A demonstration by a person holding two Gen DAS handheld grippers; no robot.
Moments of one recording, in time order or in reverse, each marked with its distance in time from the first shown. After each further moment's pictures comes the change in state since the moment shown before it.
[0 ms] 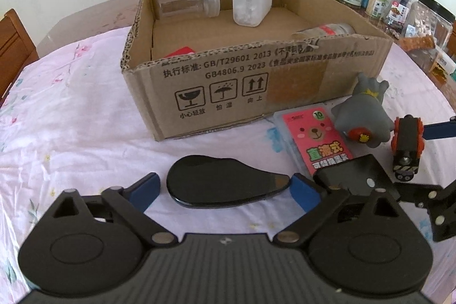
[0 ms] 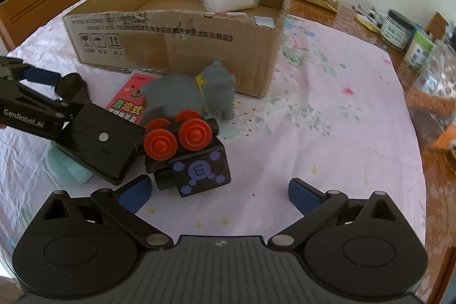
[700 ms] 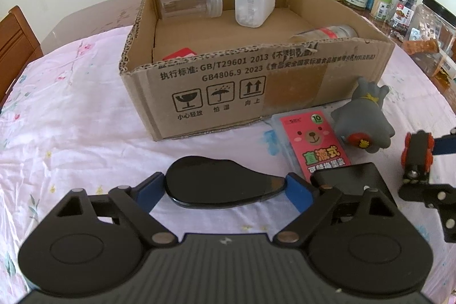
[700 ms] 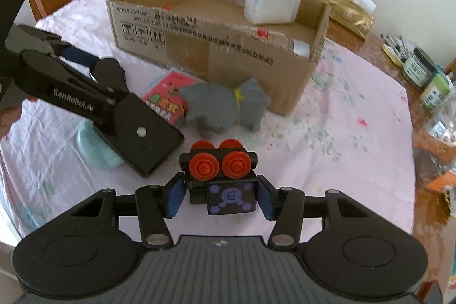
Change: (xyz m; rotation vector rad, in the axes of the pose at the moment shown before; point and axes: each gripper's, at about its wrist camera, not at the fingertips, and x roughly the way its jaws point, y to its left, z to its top) left arm 0.002 -0.005 0.005 -0.018 0.006 0.017; right arm -0.022 0.018 0.010 -0.162 0.038 0.030
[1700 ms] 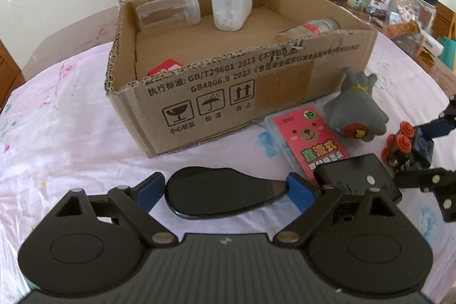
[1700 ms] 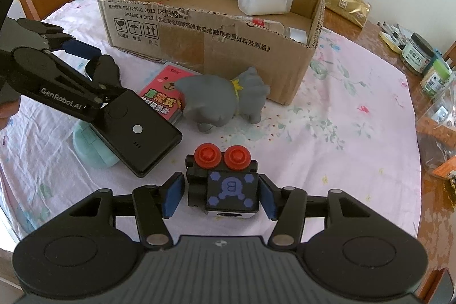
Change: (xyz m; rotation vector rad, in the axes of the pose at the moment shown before) left arm 0.000 0.003 0.003 0.127 -0.019 -0.052; right arm 0.007 -0.001 -0.004 0.055 0.000 0.006
